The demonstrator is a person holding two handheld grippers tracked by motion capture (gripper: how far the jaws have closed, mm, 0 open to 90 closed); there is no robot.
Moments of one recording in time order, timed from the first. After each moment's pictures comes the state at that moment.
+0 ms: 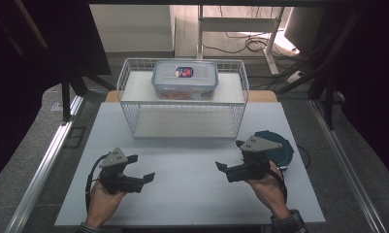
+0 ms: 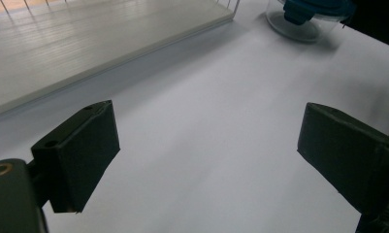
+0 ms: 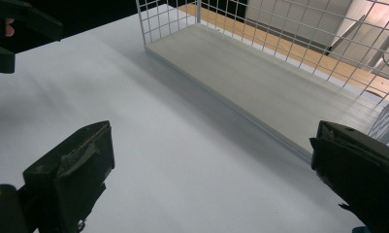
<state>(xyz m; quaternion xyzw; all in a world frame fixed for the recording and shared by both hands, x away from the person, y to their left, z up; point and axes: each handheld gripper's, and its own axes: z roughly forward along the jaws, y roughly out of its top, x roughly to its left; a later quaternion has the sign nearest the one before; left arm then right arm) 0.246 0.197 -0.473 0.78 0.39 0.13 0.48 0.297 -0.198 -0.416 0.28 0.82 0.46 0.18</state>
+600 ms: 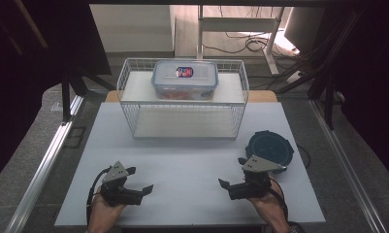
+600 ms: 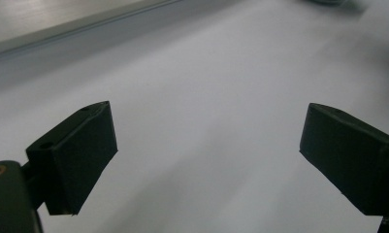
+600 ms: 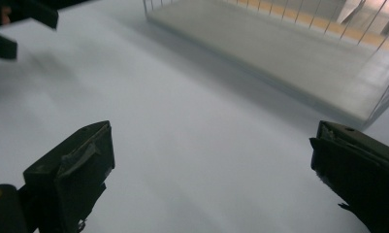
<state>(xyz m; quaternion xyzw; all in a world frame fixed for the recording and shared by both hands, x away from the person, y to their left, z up) 0.231 0.199 -0.516 0.78 0.40 0.13 0.46 0.272 -0.212 -0.468 0.30 0.83 0.45 0.18</state>
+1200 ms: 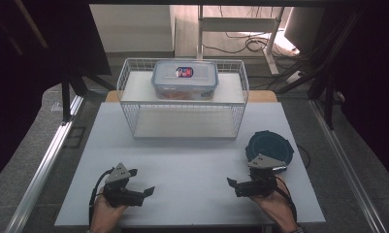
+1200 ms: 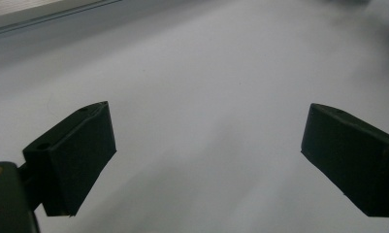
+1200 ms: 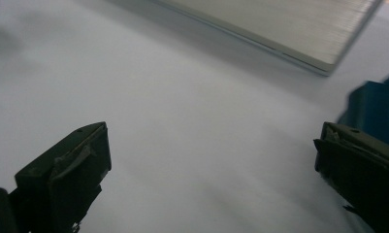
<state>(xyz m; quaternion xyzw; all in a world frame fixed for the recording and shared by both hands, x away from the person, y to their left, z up) 0.234 0.197 -0.525 0.79 0.41 0.12 0.45 0.282 -0.233 -0.472 0.37 0.82 0.40 0.18</state>
